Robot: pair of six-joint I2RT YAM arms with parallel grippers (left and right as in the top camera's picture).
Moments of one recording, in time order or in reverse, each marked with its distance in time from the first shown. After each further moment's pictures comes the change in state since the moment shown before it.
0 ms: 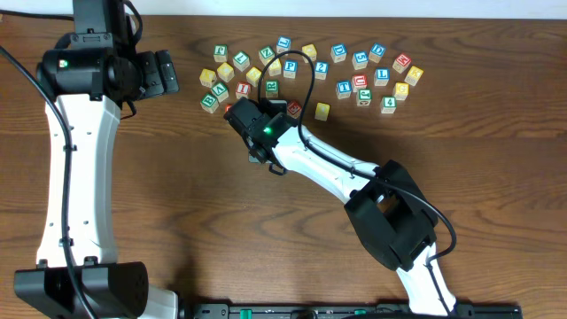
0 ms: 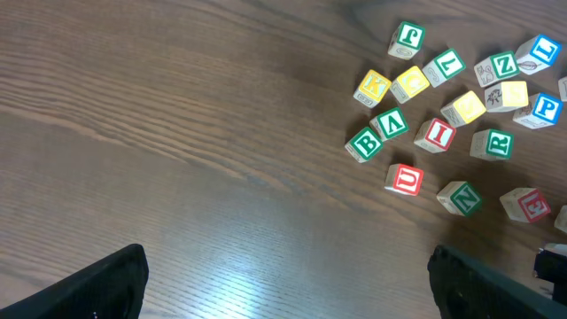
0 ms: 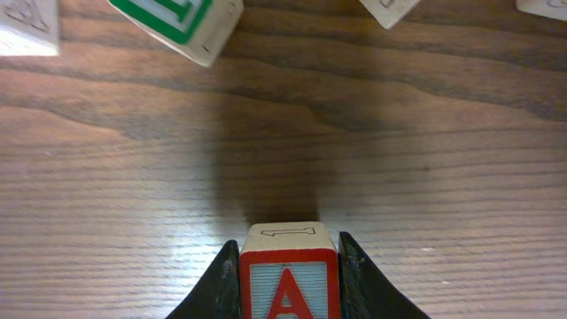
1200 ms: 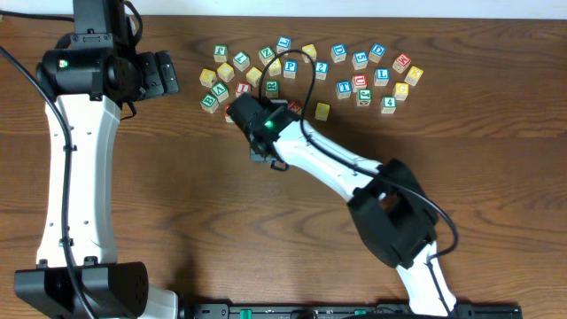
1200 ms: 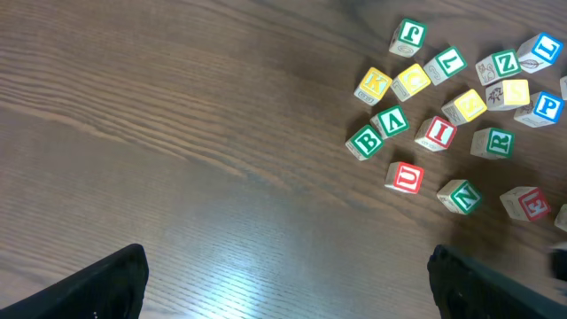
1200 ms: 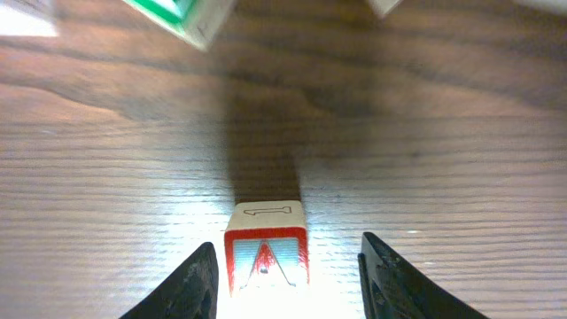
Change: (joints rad) left arm 0.000 0.000 0.000 -0.007 0.000 -0.004; right arm -0.029 -0.014 0.052 -0.087 -0.067 -0.043
